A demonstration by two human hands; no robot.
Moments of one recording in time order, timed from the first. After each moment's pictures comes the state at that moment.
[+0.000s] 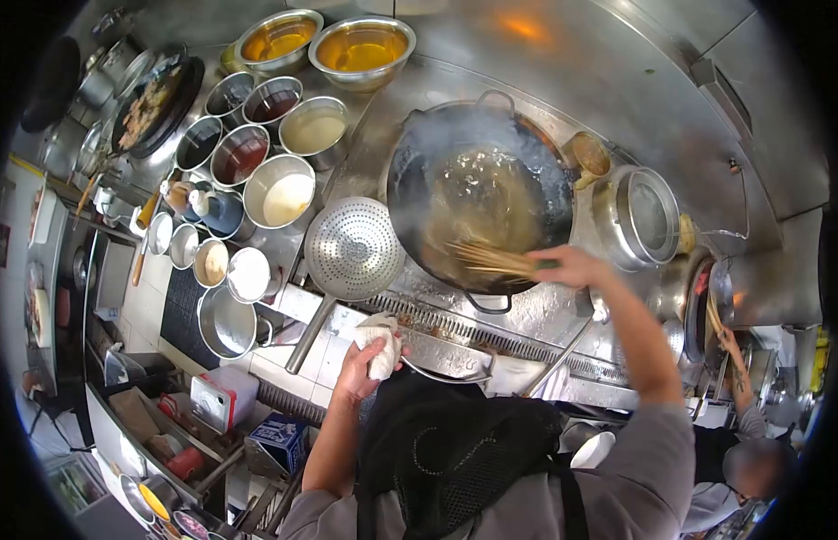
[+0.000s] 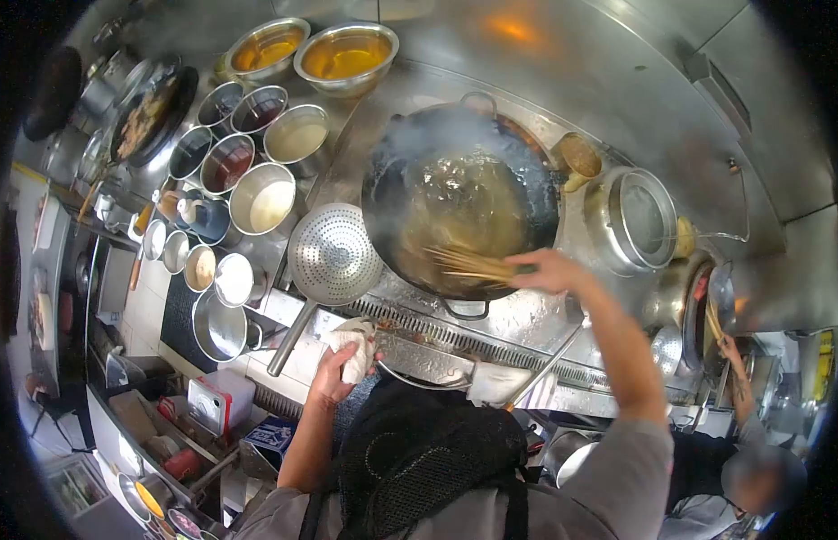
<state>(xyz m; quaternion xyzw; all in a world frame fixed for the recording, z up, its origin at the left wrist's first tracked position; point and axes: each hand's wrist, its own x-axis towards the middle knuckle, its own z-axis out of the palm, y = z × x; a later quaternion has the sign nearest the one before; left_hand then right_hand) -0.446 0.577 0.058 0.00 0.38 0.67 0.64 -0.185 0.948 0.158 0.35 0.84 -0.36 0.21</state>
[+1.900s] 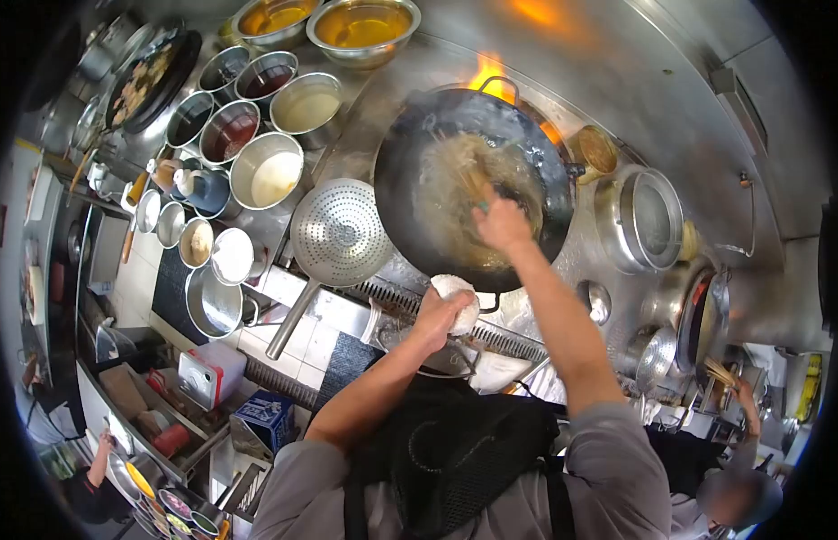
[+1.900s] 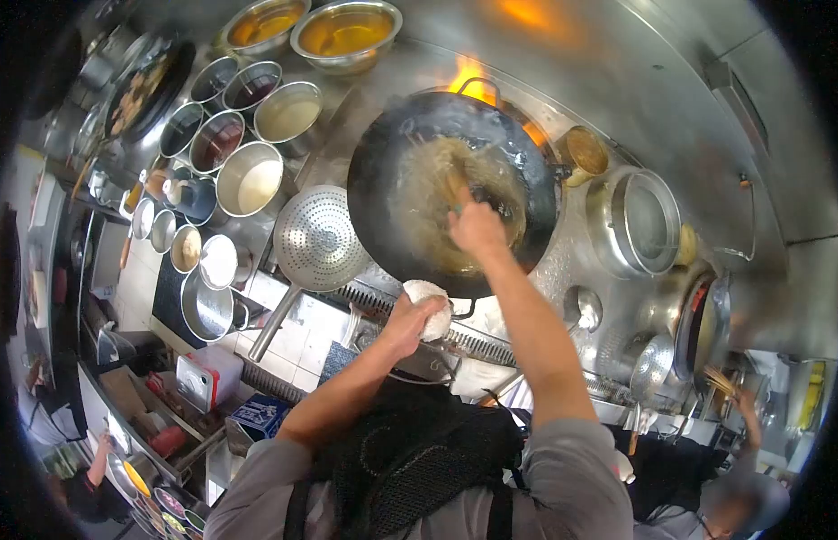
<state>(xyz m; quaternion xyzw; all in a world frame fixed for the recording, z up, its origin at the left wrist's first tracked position) -0.348 0.729 0.044 0.02 0.47 0.61 0.64 -0.315 0.932 0.110 0.50 0.84 -0.20 0.05</state>
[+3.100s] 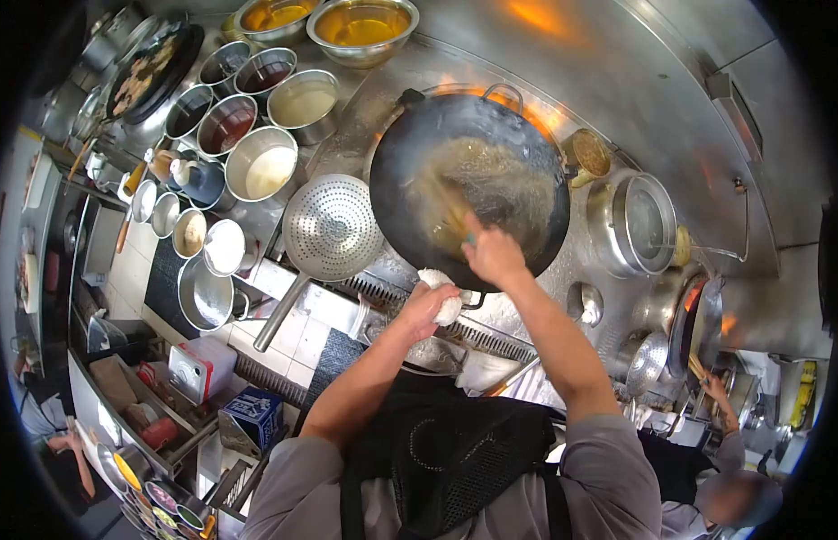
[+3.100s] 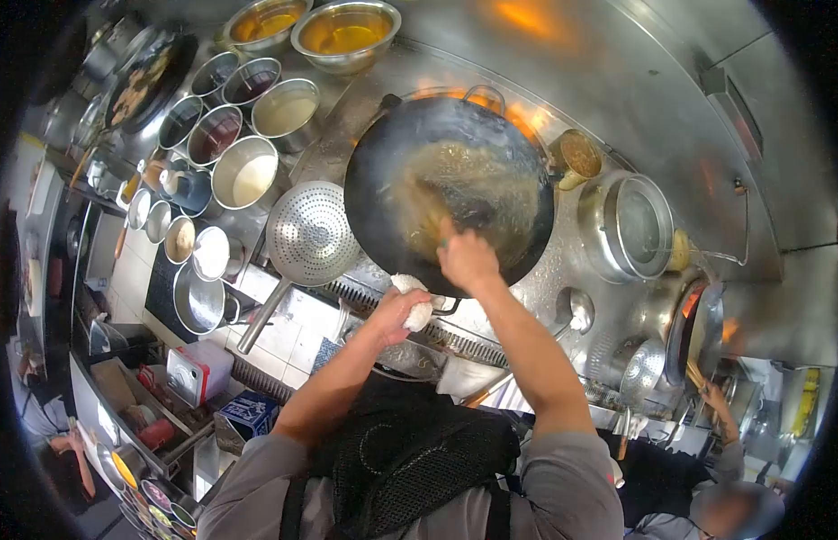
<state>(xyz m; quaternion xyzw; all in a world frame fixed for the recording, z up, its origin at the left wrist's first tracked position) -0.354 0.735 0.044 -0.03 0.42 0.59 0.69 -0.274 0.893 0.104 0.39 0.91 -0.13 0.10</state>
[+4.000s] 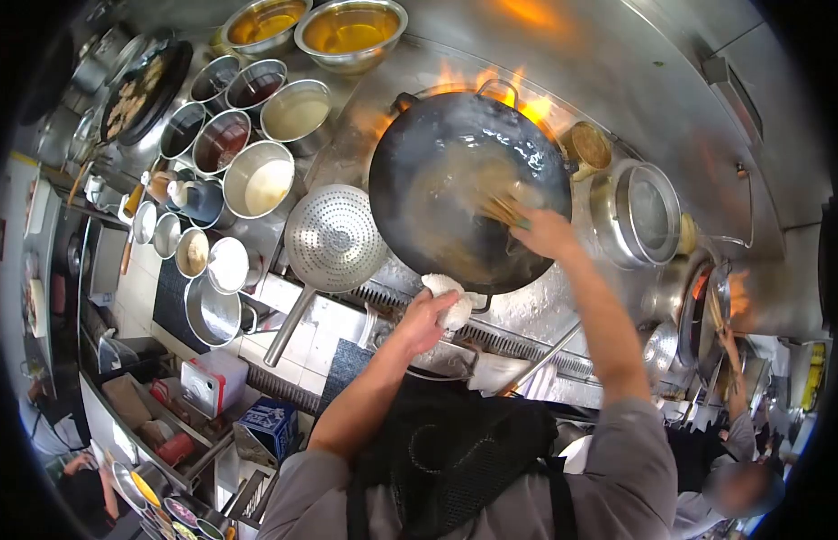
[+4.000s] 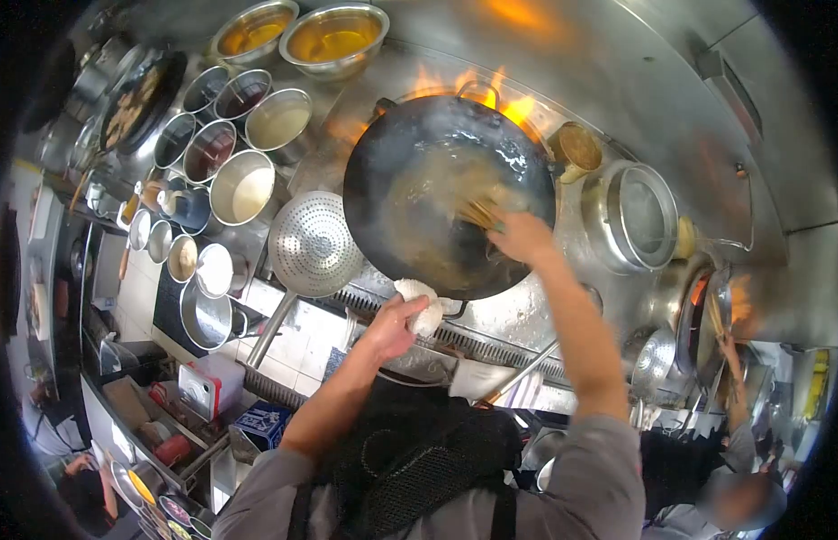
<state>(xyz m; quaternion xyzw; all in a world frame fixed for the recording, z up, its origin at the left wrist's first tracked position) -0.367 0.720 0.054 -0.07 0.35 0.61 0.71 -0.235 0.969 0.143 0.40 0.89 -0.18 0.15</state>
